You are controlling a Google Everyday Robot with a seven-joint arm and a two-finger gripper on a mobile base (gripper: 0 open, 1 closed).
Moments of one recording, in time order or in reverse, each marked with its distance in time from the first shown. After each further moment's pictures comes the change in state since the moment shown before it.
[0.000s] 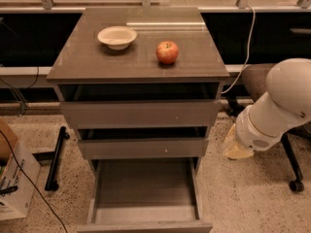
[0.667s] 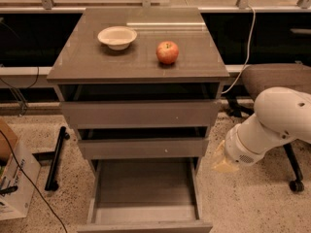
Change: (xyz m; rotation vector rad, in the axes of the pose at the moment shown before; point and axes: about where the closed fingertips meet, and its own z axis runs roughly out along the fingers) arm -0.004 0.015 0.066 -0.071 -0.092 0.051
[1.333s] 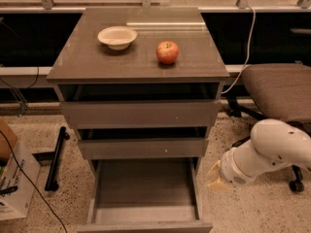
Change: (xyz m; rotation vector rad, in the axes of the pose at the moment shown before) arm 0.023 0.020 0.075 -0.062 -0.100 0.057
